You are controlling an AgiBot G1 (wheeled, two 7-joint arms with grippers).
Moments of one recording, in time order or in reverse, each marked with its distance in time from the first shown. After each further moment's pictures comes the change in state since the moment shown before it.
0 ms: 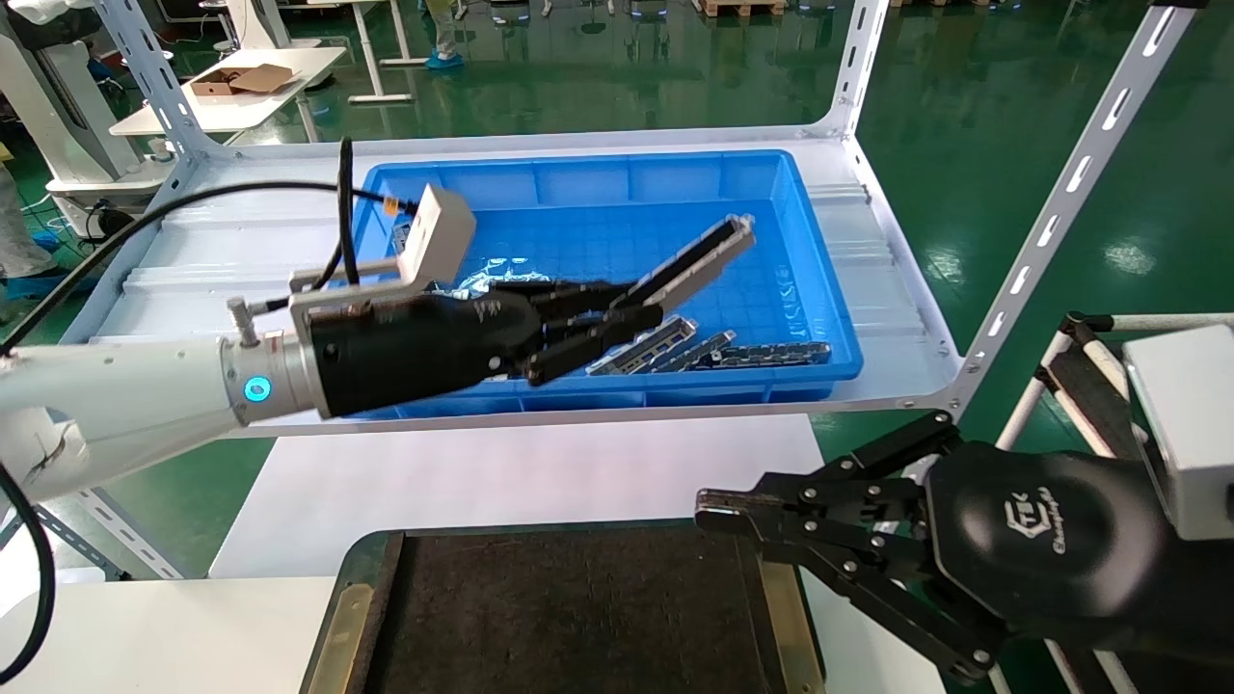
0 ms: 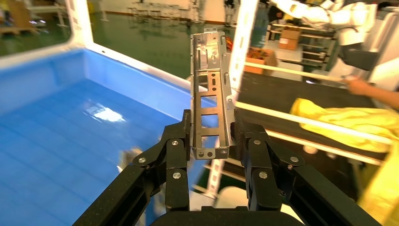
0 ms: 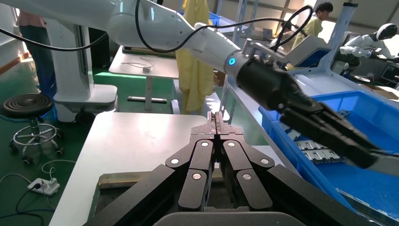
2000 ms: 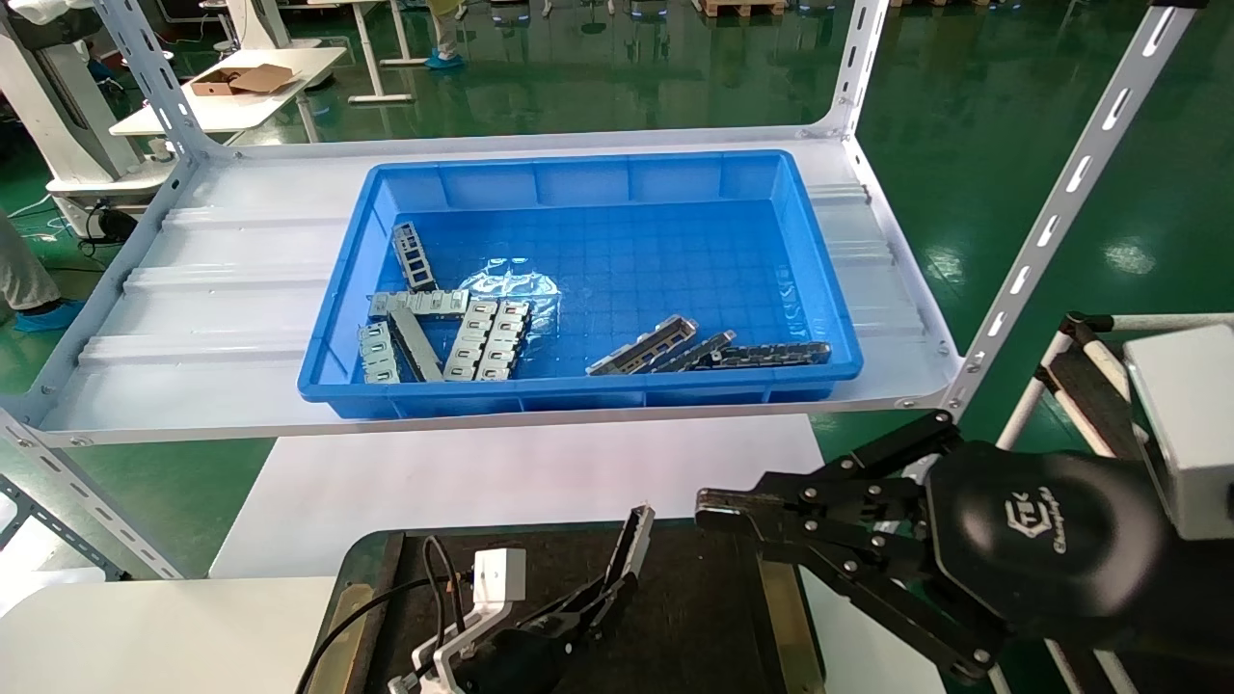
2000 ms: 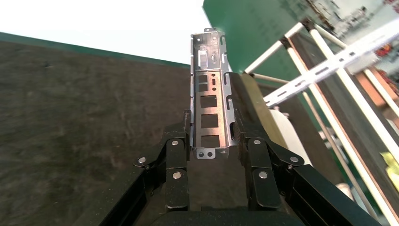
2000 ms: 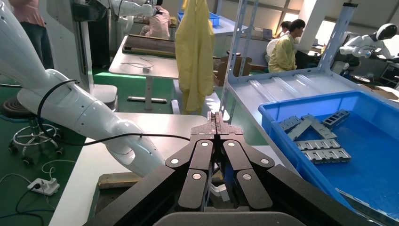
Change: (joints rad) left arm 0.878 0.050 0.067 -0.807 0.046 -1.120 -0.603; right arm 0.000 0.001 -0.002 0.000 0.001 0.001 -0.001
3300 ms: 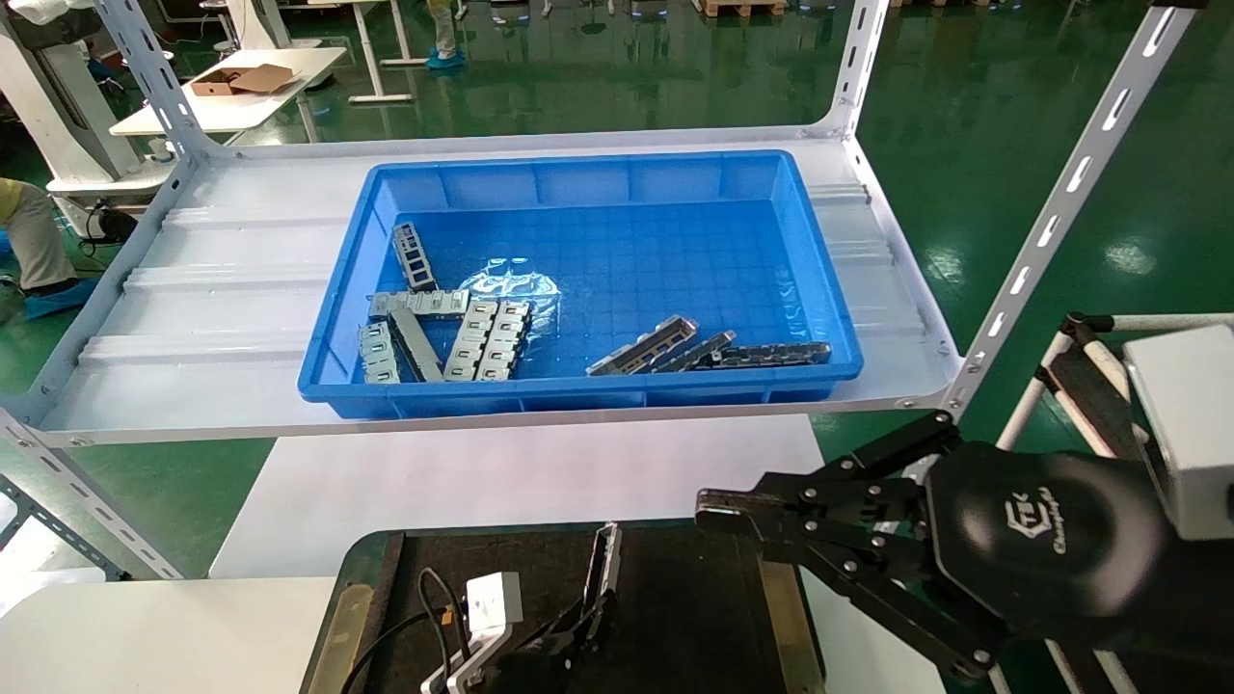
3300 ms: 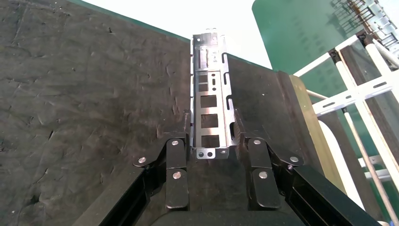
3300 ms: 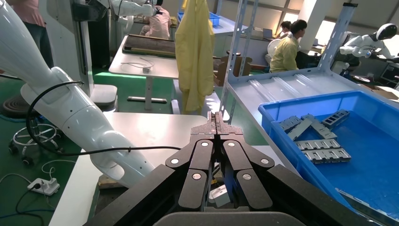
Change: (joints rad) left arm -0.013 -0.026 0.337 -0.128 -0.114 -0.465 -0.161; right arm 0.000 0.001 -0.001 0.000 0.001 0.001 -0.001
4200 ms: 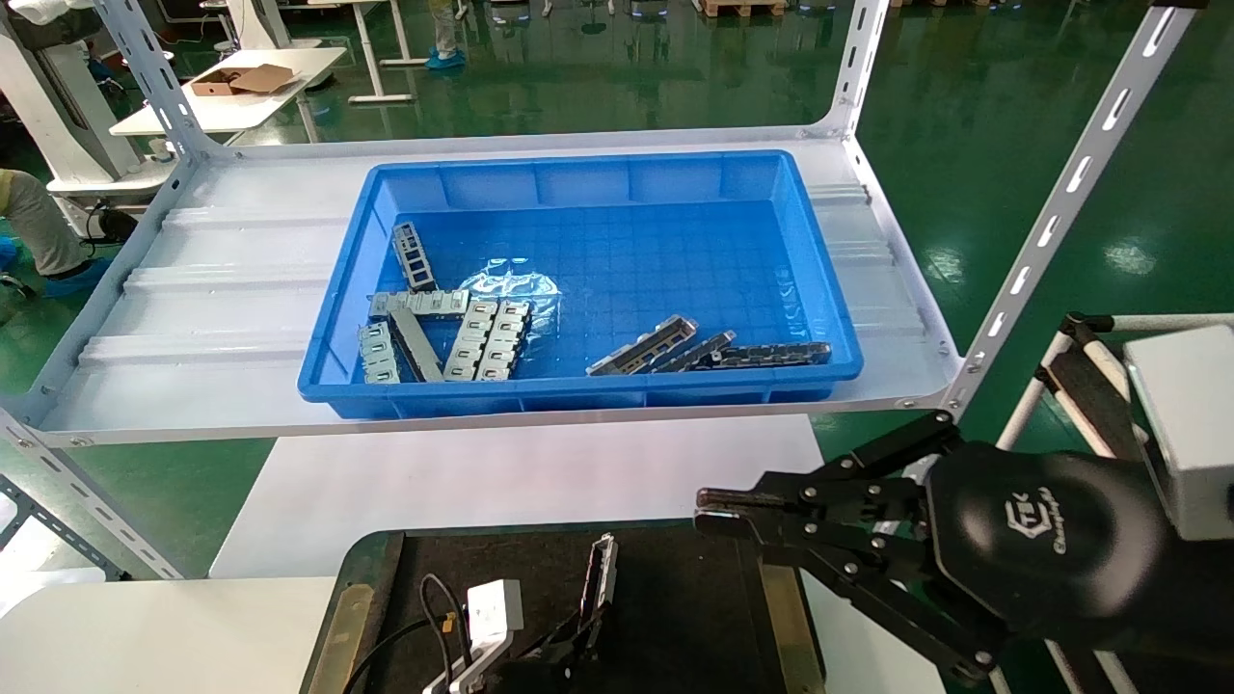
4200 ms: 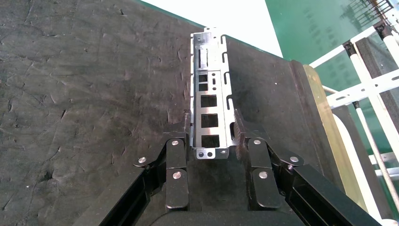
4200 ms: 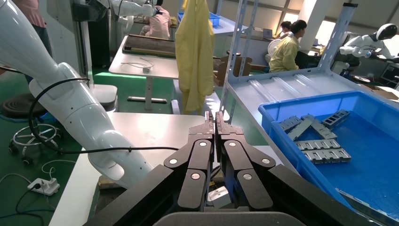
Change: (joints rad) left arm -0.053 -0.030 0.151 -0.041 -0.178 -0.107 0.048; right arm 0.000 0.000 -0.001 0.000 0.001 0.000 0.000
